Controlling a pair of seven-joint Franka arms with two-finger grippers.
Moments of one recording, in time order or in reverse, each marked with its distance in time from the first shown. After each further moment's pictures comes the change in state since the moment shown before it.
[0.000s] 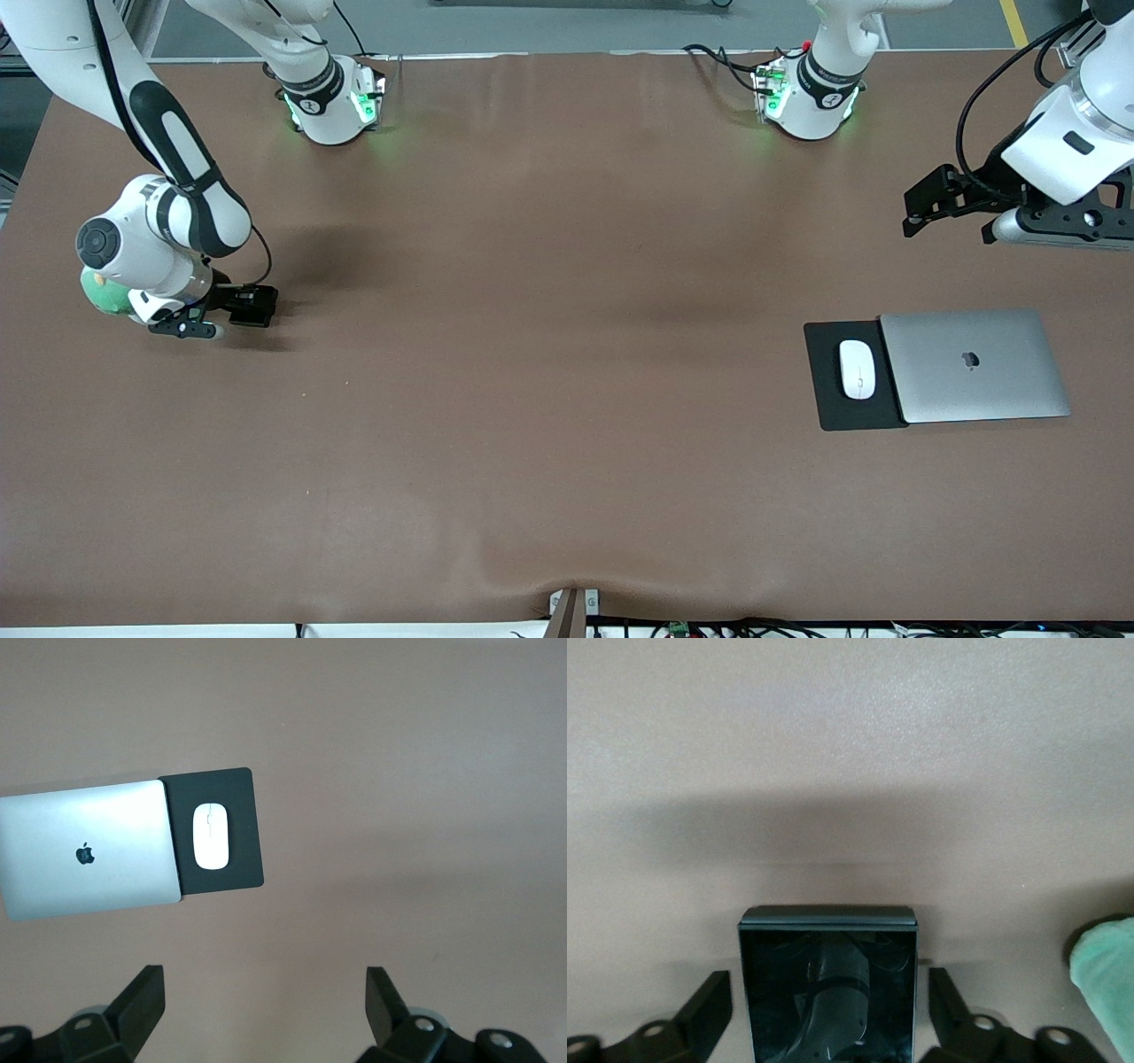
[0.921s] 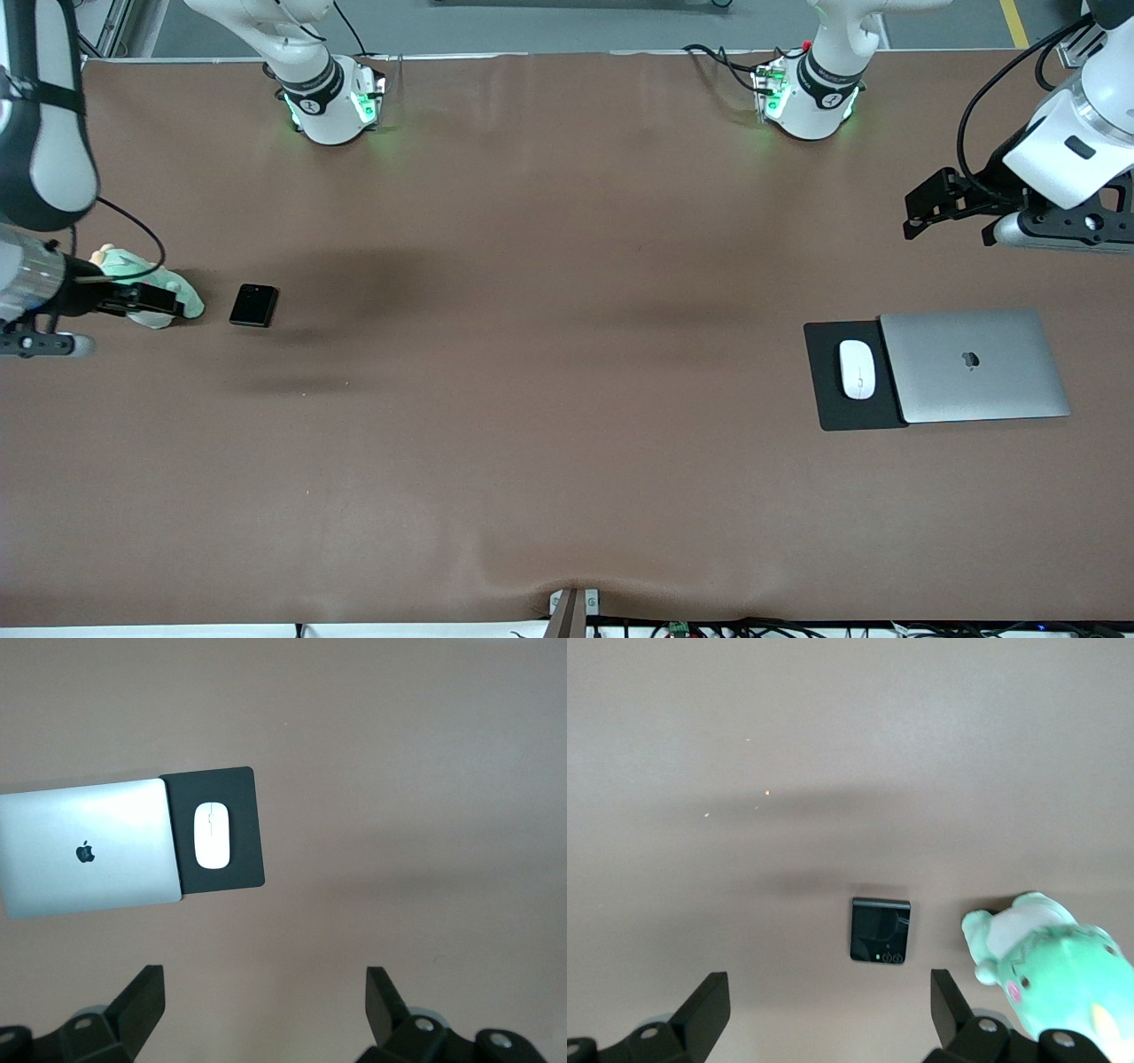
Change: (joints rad) left arm 0.003 0.005 0.006 0.001 -0.001 0.000 -0.002; right arm 0.038 -0.166 0.005 0.631 -0.036 -0.818 0.041
